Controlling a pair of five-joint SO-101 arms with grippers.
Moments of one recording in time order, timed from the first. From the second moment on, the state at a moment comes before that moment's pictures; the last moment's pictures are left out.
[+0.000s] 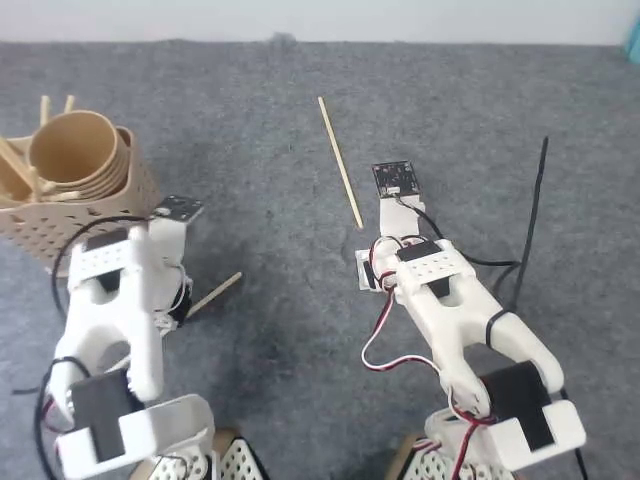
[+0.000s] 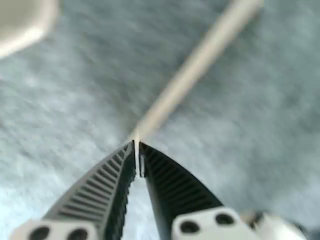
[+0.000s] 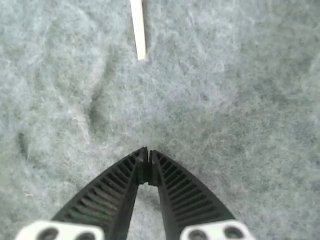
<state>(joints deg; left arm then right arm) -23.6 -8.3 43.7 77.6 -29.1 -22.4 -5.5 47.4 35.0 -10.3</state>
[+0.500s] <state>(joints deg) -17.3 -8.3 34.9 88.2 -30.4 -22.4 -5.5 47.4 35.0 -10.3</state>
